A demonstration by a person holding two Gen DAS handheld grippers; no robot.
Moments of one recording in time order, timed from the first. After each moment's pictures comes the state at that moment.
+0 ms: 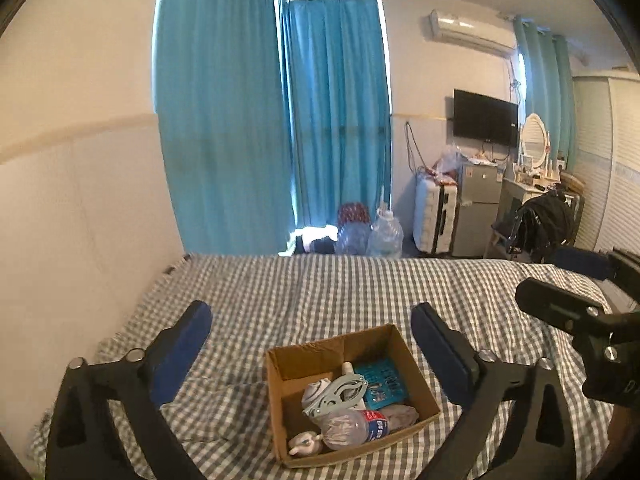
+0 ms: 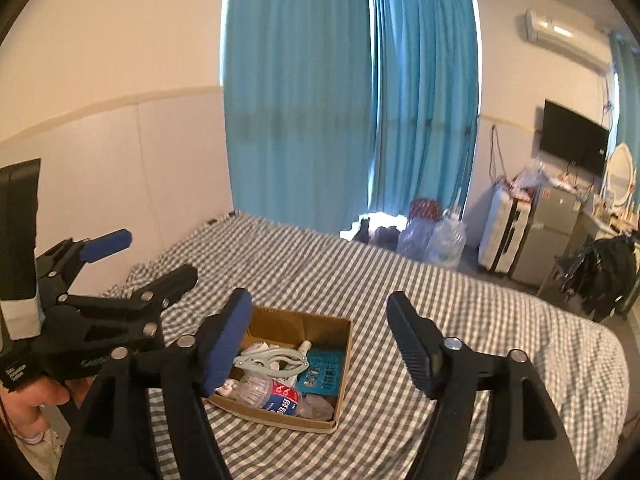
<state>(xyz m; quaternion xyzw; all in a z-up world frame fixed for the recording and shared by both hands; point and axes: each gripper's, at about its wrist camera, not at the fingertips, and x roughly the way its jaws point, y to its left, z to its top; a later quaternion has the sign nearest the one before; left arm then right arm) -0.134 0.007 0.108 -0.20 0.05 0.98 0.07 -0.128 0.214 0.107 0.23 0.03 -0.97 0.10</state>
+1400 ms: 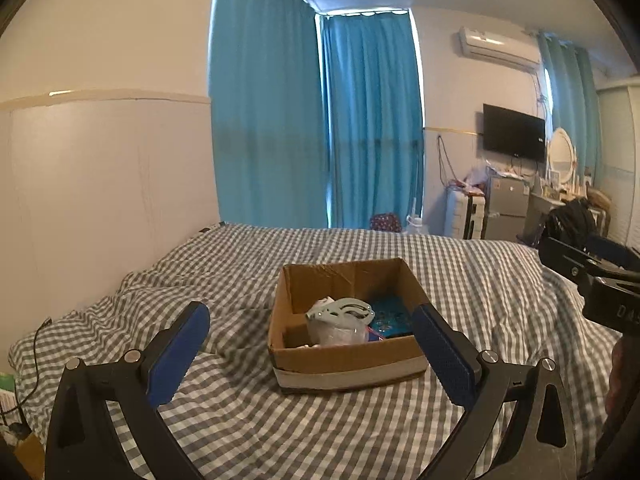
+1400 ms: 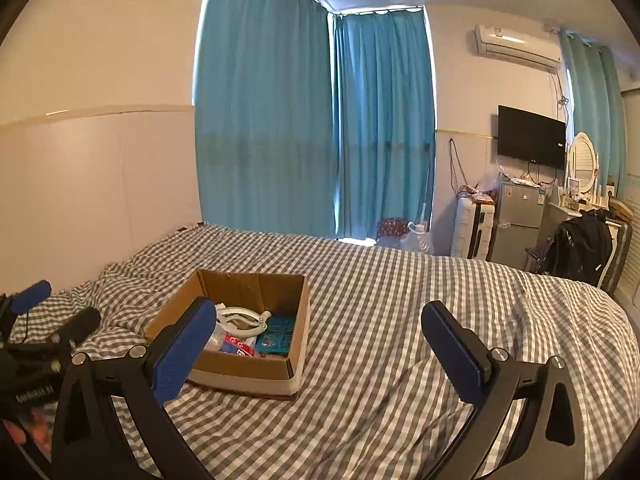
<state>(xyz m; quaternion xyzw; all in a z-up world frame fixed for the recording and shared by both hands) -0.030 0.018 -0.019 -0.17 0.02 0.99 0.00 -0.060 0.267 -0.015 0.16 0.00 -0.99 0.04</state>
